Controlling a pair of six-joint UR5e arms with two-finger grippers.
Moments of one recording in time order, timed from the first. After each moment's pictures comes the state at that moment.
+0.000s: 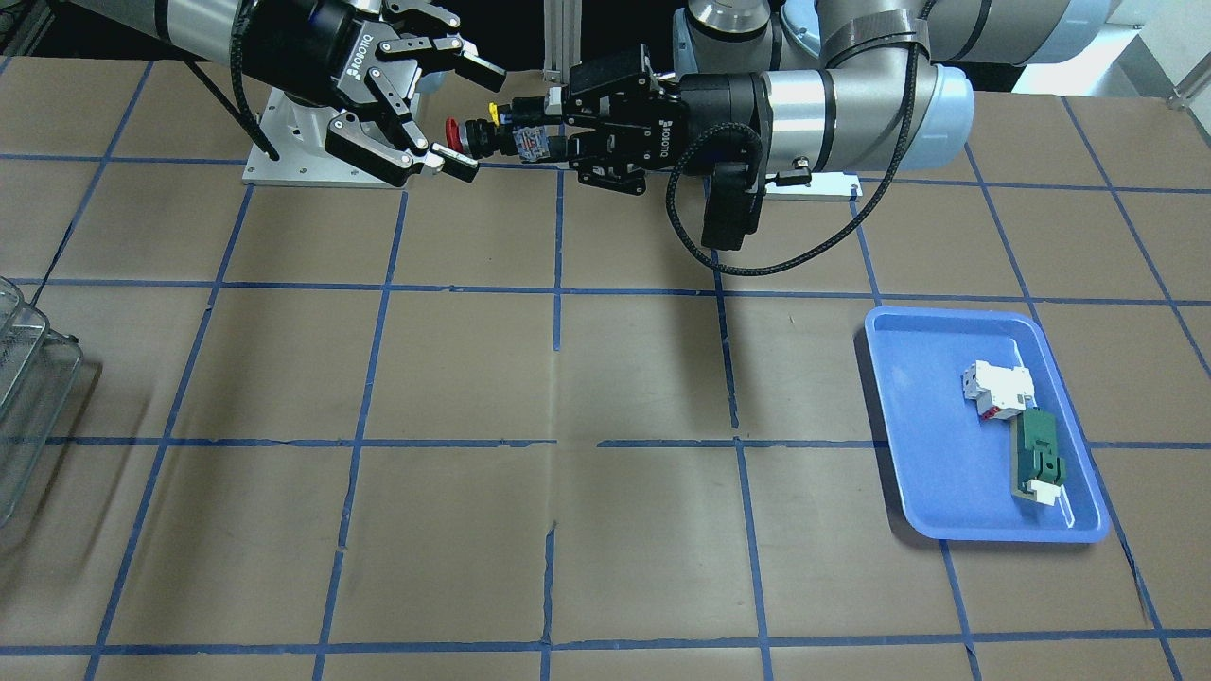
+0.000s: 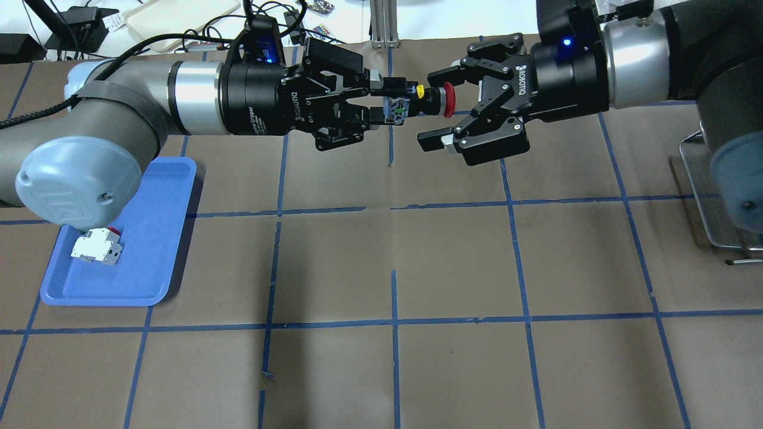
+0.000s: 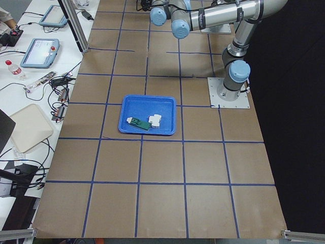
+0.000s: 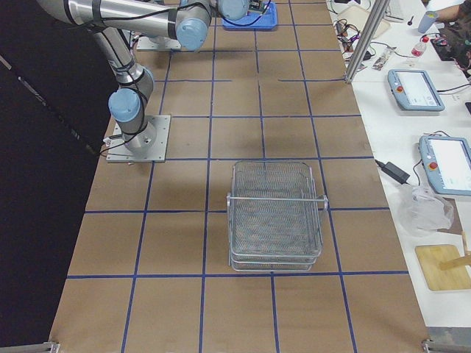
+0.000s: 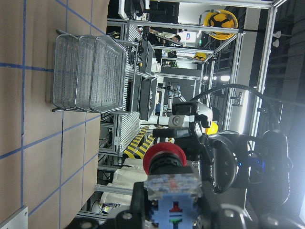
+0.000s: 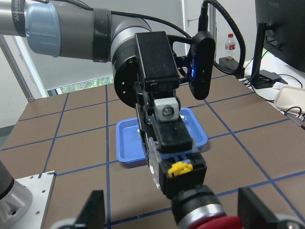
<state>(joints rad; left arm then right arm) -1.55 -1.56 -1.85 -1.62 0.10 0.21 1.45 -1.75 1.86 -1.68 -0.42 -1.43</state>
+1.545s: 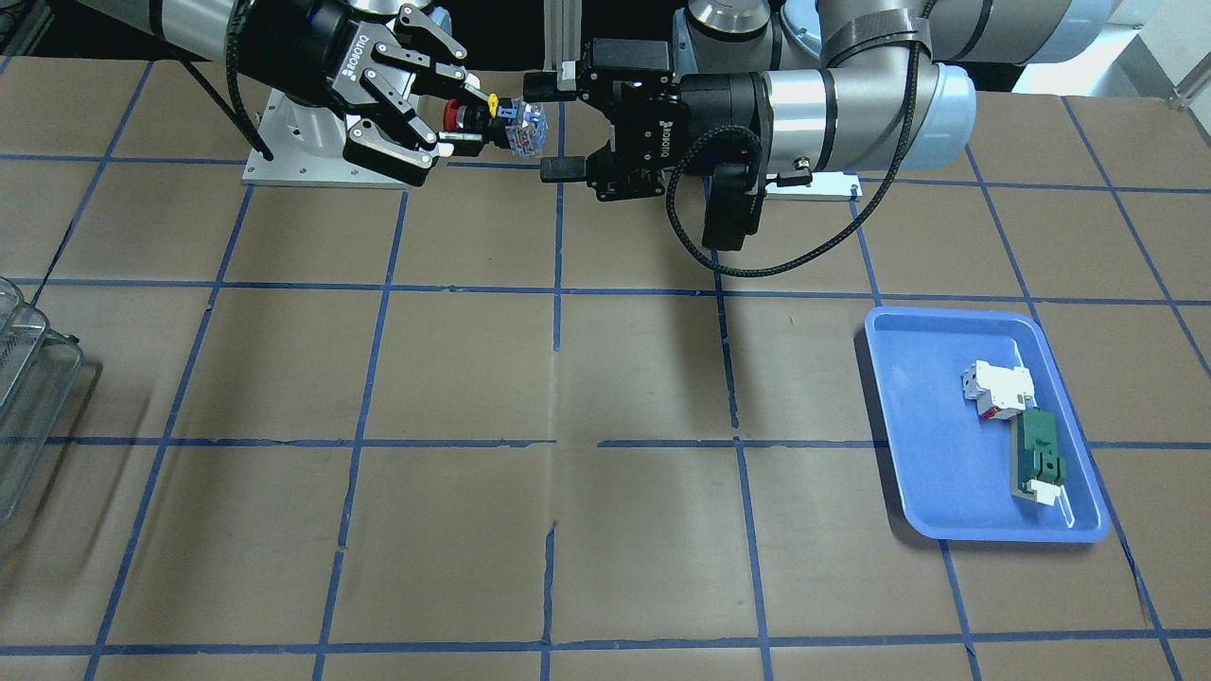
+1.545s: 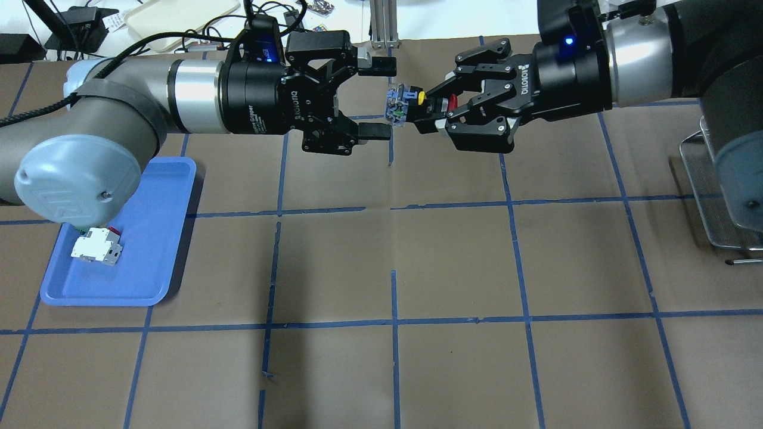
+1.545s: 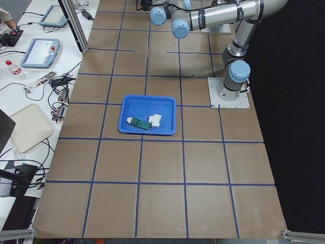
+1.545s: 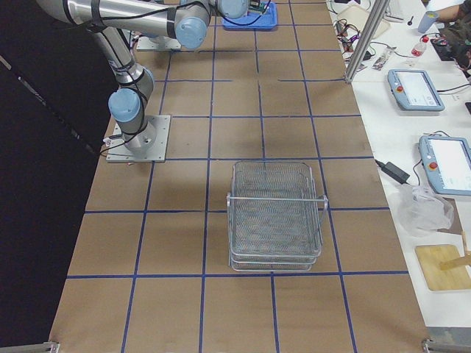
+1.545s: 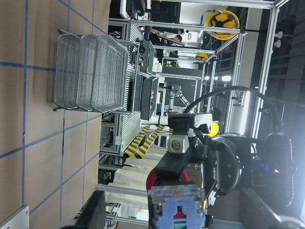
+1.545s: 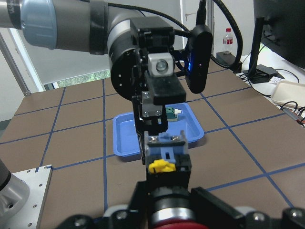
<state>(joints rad) -1.55 -1.56 -1.84 -1.62 0.11 0.19 1.44 -1.75 1.85 -1.68 -0.46 -1.43</state>
